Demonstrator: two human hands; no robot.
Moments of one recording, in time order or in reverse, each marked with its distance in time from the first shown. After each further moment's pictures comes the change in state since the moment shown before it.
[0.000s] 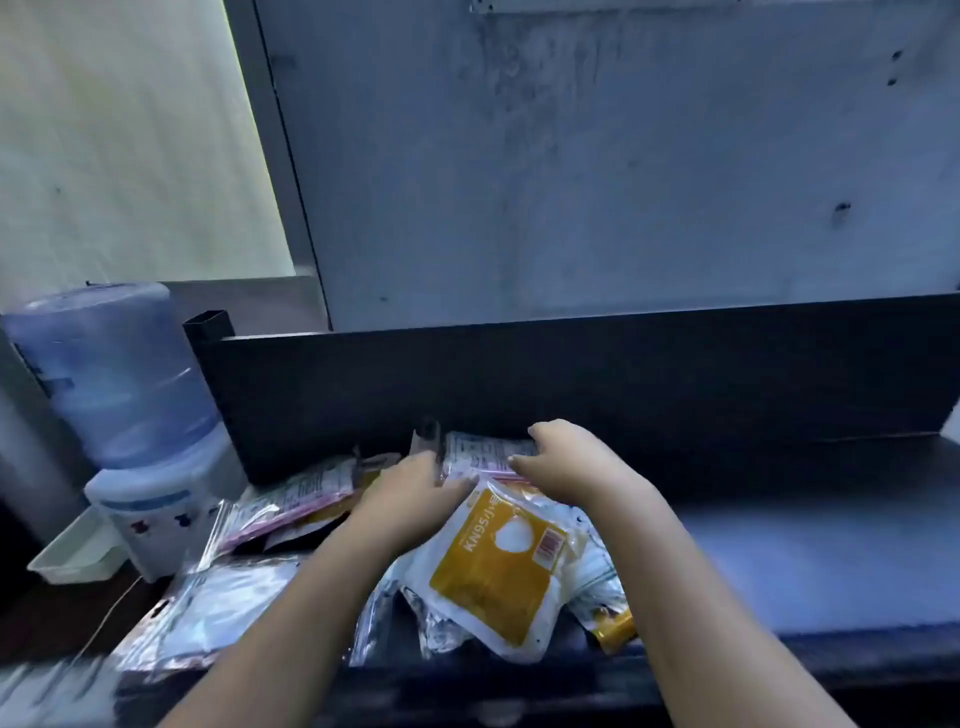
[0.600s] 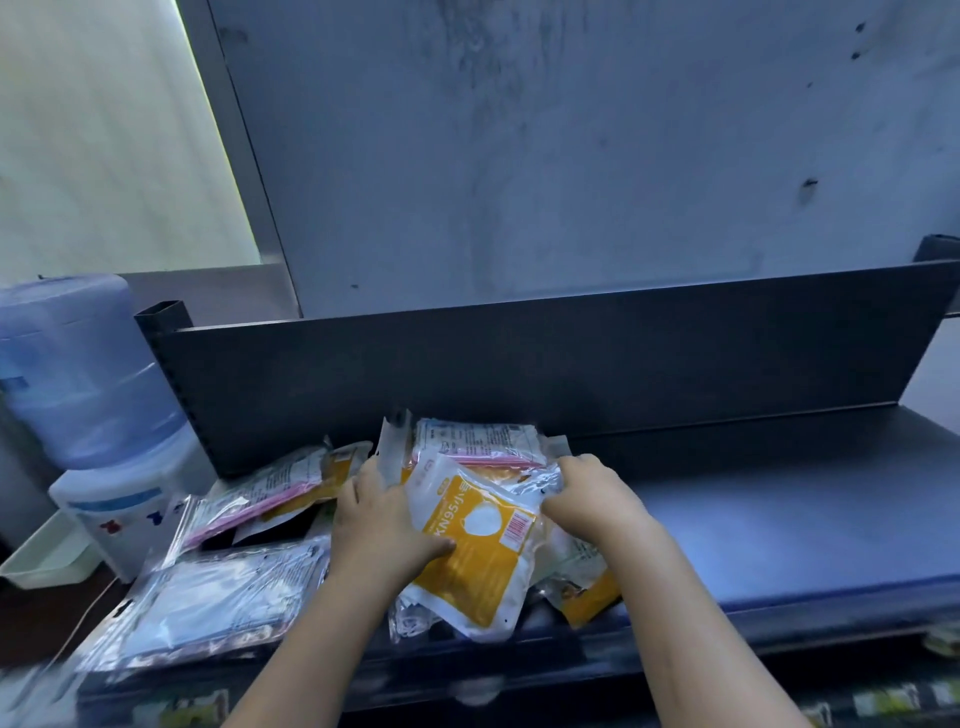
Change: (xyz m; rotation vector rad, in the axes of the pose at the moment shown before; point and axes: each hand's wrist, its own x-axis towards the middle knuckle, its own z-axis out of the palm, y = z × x) left_hand -0.016 -0.013 0.053 0.239 0.124 -0.127; right_hand -0.027 0.070 0.038 0.044 -0.039 0.244
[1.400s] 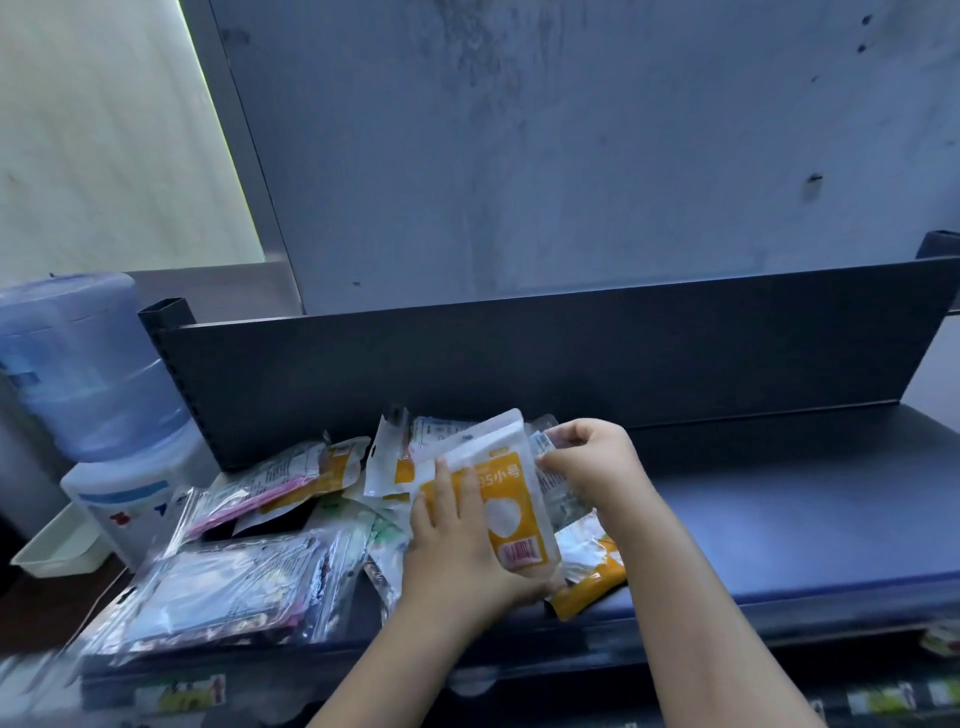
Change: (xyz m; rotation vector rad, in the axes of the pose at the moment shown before) left_hand -0.053 0.062 0.027 -0.227 -0.094 0.158; right_hand -0.010 0.001 -0.028 0.897 0.143 0.033
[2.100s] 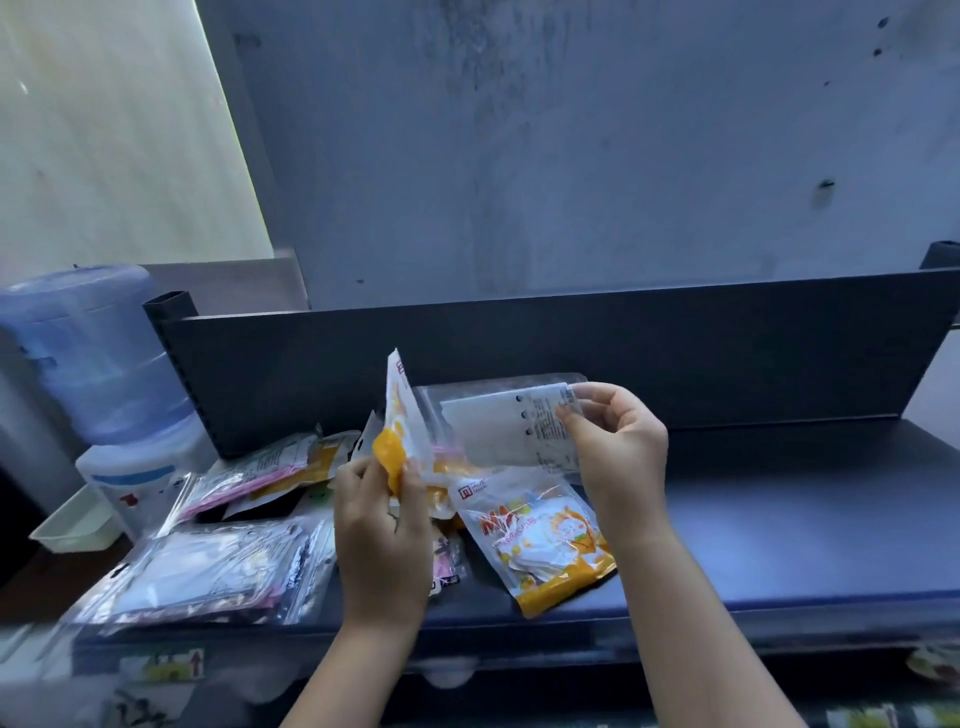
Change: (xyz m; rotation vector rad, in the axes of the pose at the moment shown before) left_hand -0.017 0.007 -0.014 -0.518 0.853 0.180; right_hand -0.029 -0.009 -0.038 0.414 0.146 -0.405
